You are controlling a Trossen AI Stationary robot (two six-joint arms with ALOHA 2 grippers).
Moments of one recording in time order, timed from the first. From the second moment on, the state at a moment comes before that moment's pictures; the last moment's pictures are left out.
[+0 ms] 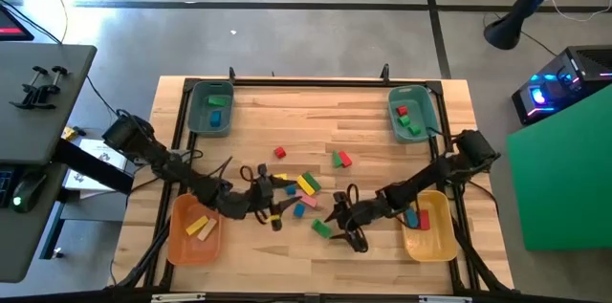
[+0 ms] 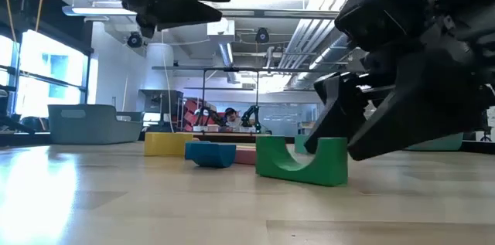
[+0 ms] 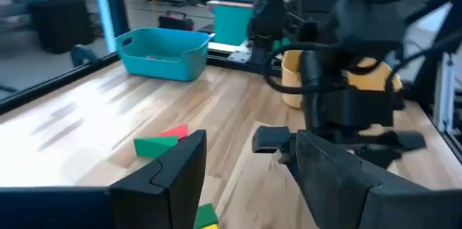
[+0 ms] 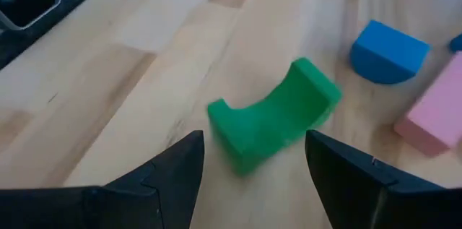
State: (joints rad) left arm -0.53 1.61 0.67 0.69 -0.84 -0.25; right arm 0.45 1.86 0.69 0.57 0.07 0.06
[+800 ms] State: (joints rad) left arm -0.55 1.95 0.97 0.69 -0.82 -0.19; right arm 0.43 1.87 0.69 0.64 -0.01 -0.15
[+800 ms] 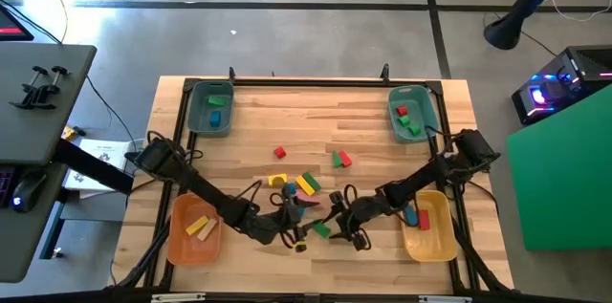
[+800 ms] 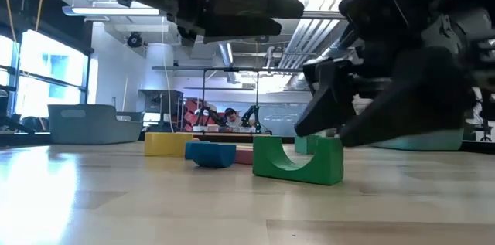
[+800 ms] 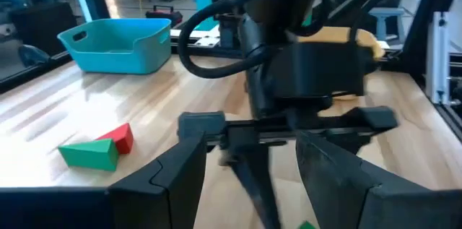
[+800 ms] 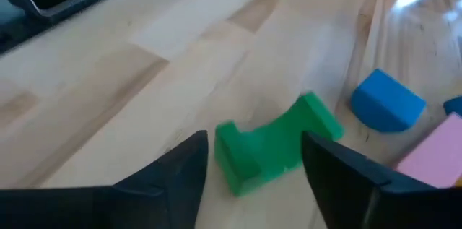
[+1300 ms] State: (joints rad) left arm -0.54 1.95 0.97 0.68 -0.82 -0.21; right arm 0.41 1.87 0.69 0.65 -0.08 -0.16
